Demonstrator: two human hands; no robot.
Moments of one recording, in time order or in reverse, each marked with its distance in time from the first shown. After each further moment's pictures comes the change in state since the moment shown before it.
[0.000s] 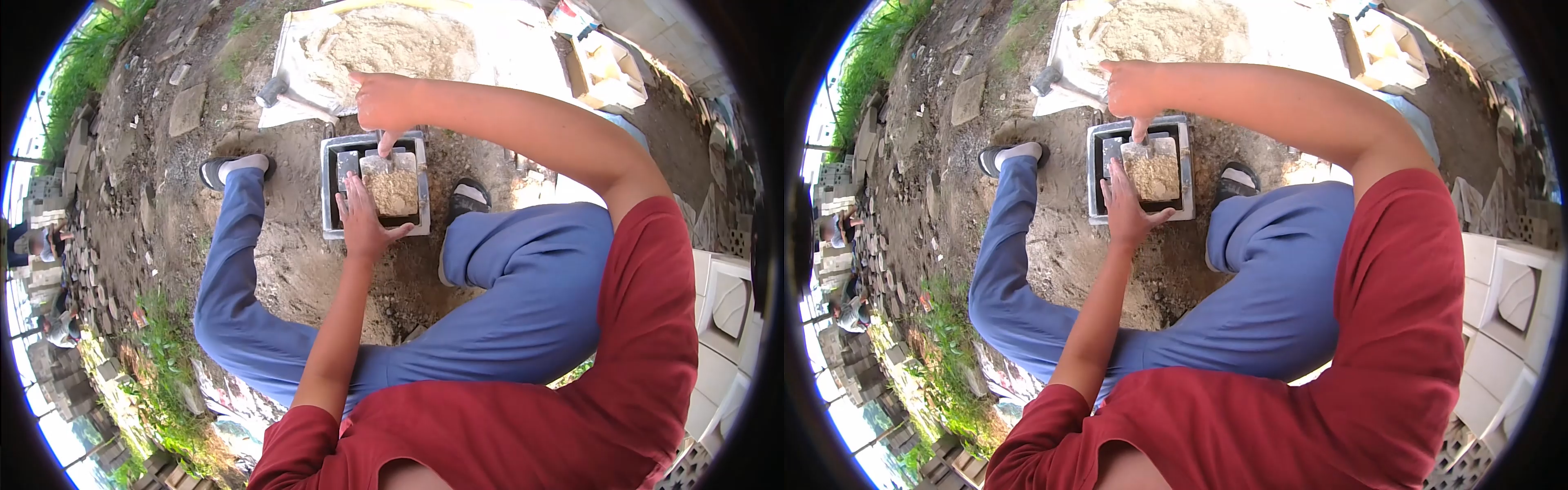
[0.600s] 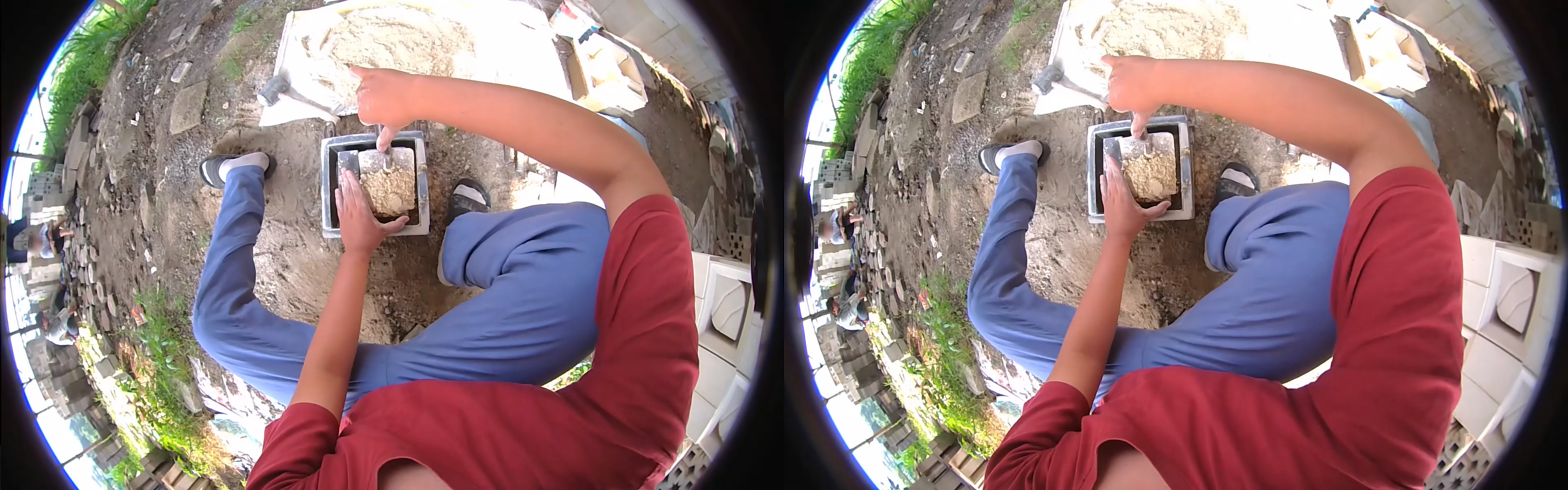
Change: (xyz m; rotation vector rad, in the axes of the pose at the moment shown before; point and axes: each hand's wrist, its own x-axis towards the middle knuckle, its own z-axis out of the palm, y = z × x) left_hand 0.007 -0.010 0.007 -0.025 0.087 -0.008; right_hand 0.000 0.004 -0.009 -0.039 -0.032 0.019
